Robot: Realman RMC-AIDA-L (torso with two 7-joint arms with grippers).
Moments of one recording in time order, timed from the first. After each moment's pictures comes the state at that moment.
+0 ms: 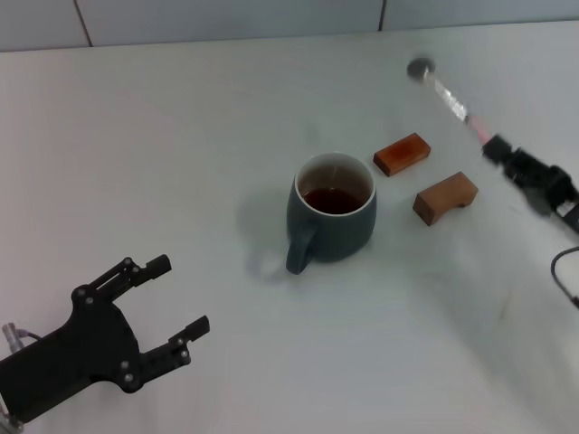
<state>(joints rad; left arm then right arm) -0.35 -2.06 -0.44 0.17 2.83 1.77 -0.39 0.36 2.08 0.17 -0.11 -2.10 -1.58 1.48</state>
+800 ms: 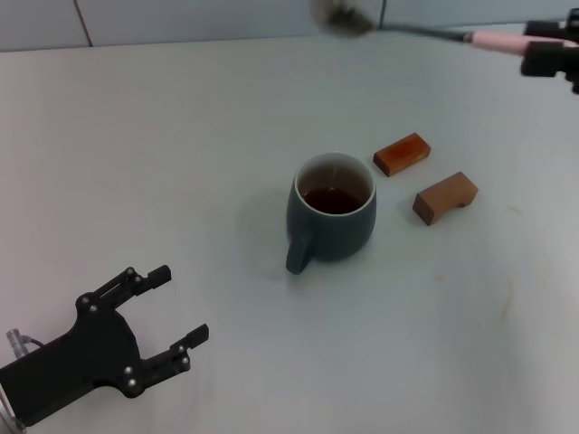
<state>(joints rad) -0.35 -2.06 -0.42 0.17 2.84 1.71 -0.38 0.59 1.98 -0.39 -1.07 -1.84 -2.16 1.64</state>
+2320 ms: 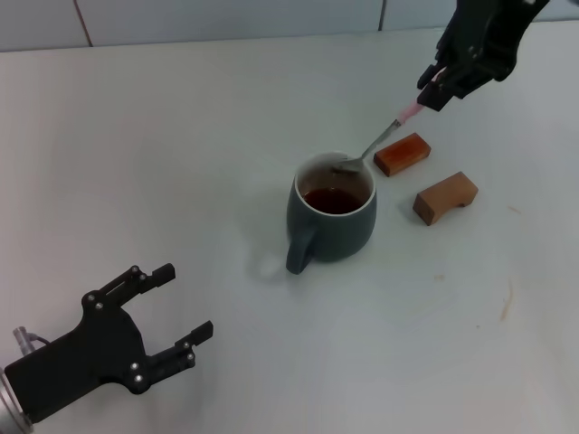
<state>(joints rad) -0.35 -2.06 -0.42 0.16 2.83 1.68 -0.38 1.19 1.93 -0.91 -1.12 -2.65 -2.09 2.09</state>
